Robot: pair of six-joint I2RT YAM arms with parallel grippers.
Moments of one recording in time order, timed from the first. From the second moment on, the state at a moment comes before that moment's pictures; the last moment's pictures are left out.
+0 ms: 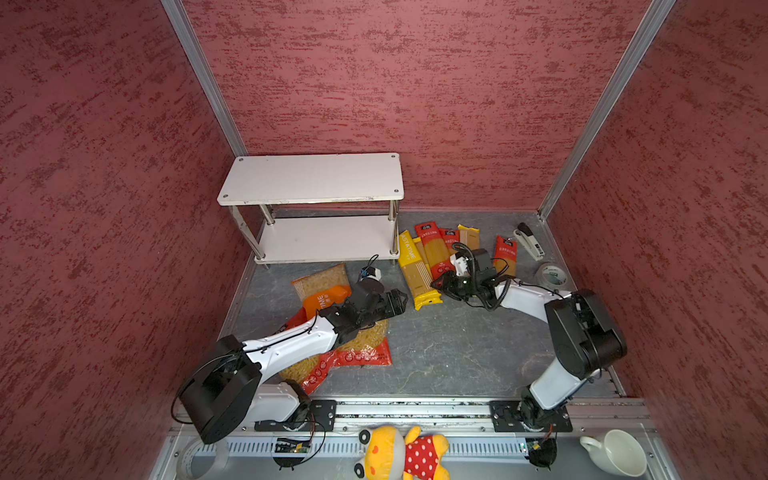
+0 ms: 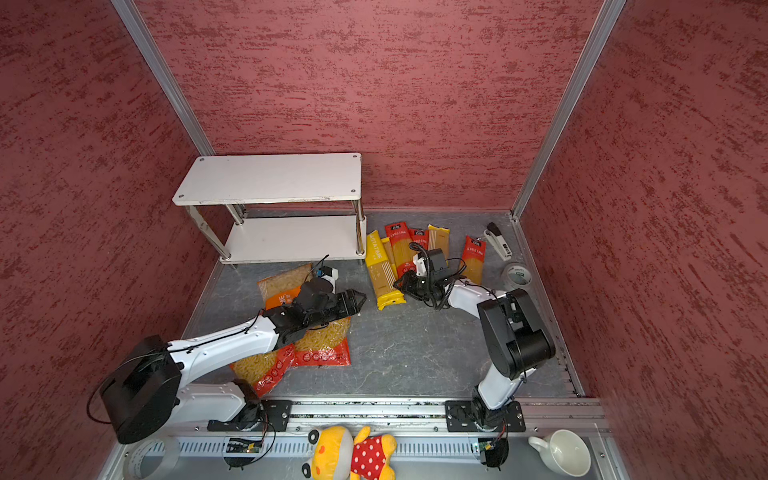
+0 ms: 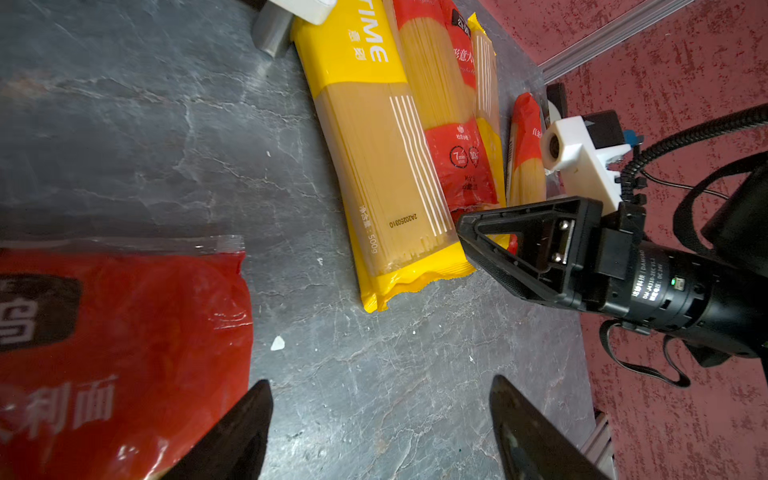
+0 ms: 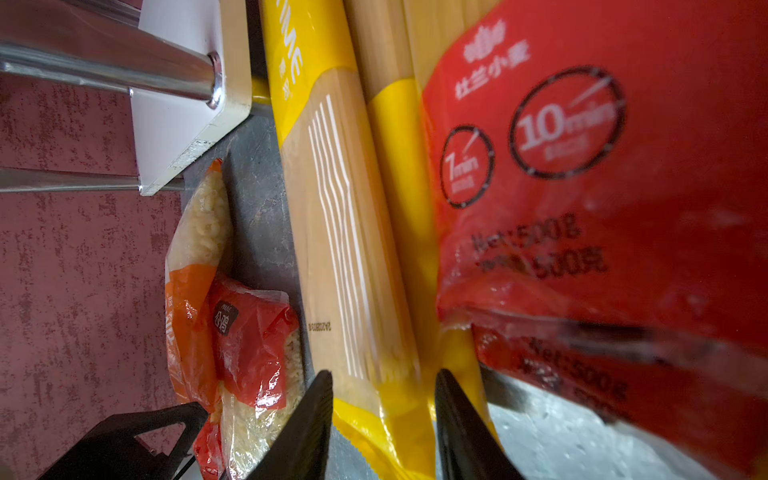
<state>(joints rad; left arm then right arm) -0.75 1.31 0.65 0.03 0.02 -0.93 0.35 1.69 0.87 -0.02 -0.52 0.73</state>
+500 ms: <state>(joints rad) -0.69 1.39 0.65 0.13 0.14 -0.97 0.38 1.60 0.76 0.03 -0.56 0.80</state>
